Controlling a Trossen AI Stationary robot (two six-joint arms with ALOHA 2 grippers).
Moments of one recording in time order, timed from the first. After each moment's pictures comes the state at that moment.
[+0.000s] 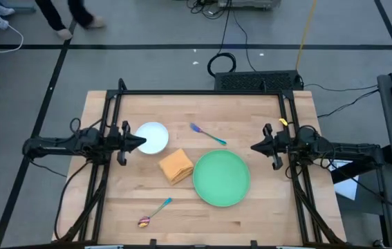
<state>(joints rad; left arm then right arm) -0.02 0.10 0.12 0.03 -0.09 -0.21 -0.14 0.18 0.02 0.26 -0.26 0.14</state>
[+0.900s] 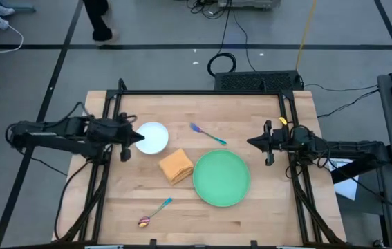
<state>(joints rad) -0.02 0.68 0.76 -0.77 -0.18 -0.09 -0.14 0.30 0.02 0.31 -0.07 0.08</state>
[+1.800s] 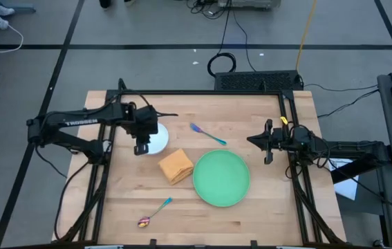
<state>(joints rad) 0.28 1.24 0.99 -1.06 0.11 0.13 -0.14 0.30 0.02 0.31 -0.02 0.08</state>
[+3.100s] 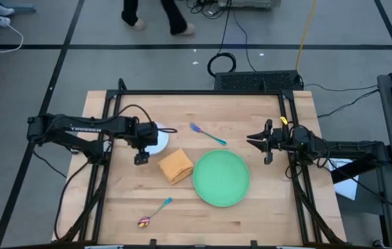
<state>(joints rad) 0.17 1.24 0.76 -0.86 0.05 0.04 -0.14 0.30 0.02 0.30 -0.02 0.07</state>
